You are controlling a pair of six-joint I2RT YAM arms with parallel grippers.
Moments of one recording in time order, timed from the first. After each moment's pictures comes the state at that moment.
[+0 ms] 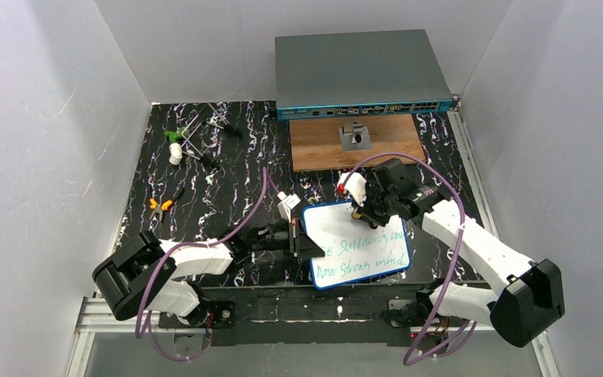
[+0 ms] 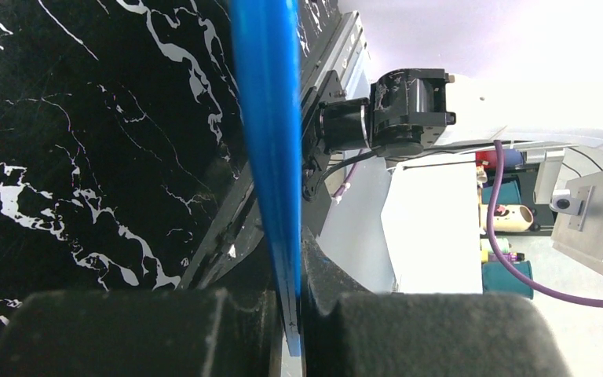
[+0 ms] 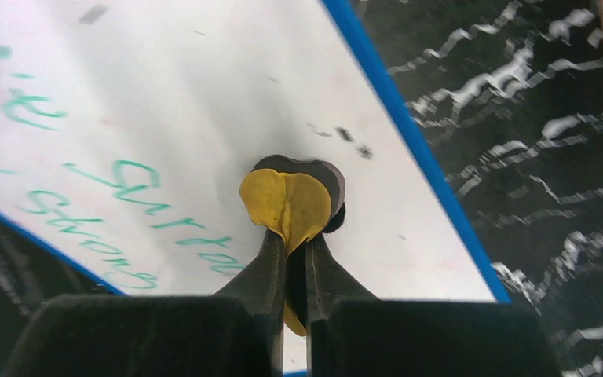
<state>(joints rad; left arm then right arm) -0.86 1.34 0.37 0.67 0.55 -0.98 0.59 1.16 0.91 -0.75 -0.27 -0.59</state>
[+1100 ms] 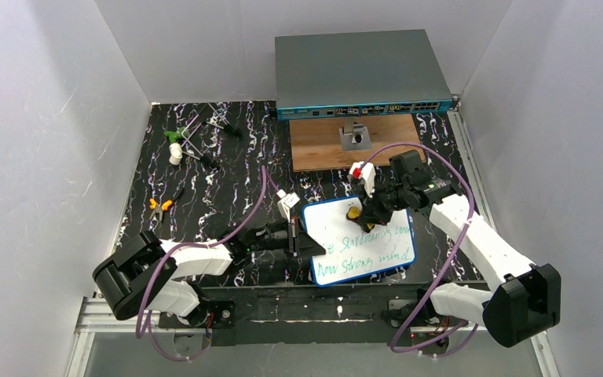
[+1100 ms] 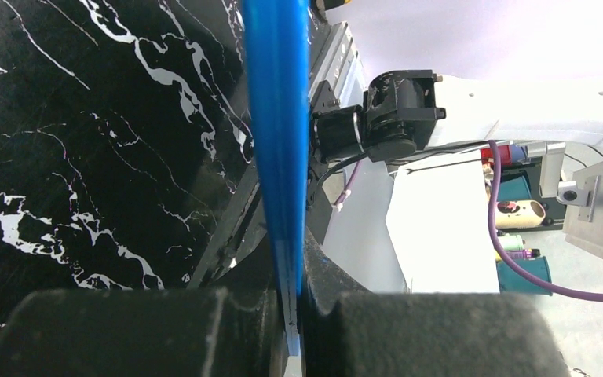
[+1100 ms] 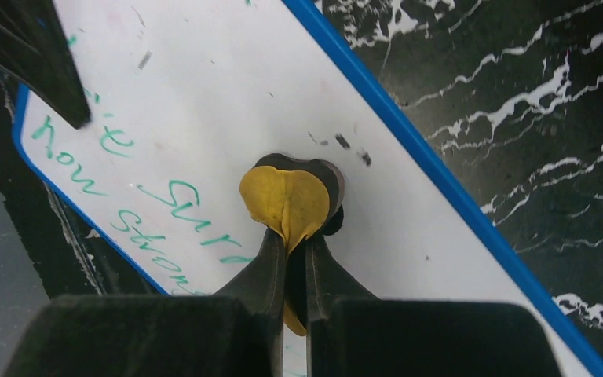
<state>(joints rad) -0.86 1.34 0.35 0.74 0.55 -0.94 0.42 1.16 0.92 -0.78 -0.59 -0.52</state>
